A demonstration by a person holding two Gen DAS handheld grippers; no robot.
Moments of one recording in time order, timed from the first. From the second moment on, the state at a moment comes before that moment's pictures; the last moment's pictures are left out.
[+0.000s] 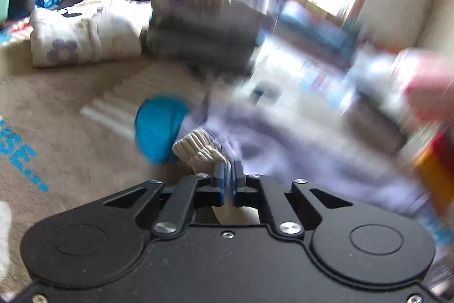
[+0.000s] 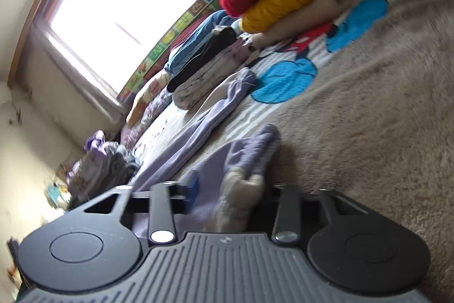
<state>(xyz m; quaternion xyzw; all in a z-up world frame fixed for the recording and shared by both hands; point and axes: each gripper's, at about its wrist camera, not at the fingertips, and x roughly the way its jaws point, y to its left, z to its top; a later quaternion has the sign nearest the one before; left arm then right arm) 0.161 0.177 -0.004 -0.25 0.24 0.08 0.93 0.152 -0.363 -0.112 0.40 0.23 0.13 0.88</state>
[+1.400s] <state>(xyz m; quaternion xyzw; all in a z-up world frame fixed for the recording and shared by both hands) 0.148 0.147 -0.017 -0.11 0.25 0.02 0.96 0.130 -0.338 -0.064 0.21 0.21 0.14 0.94</state>
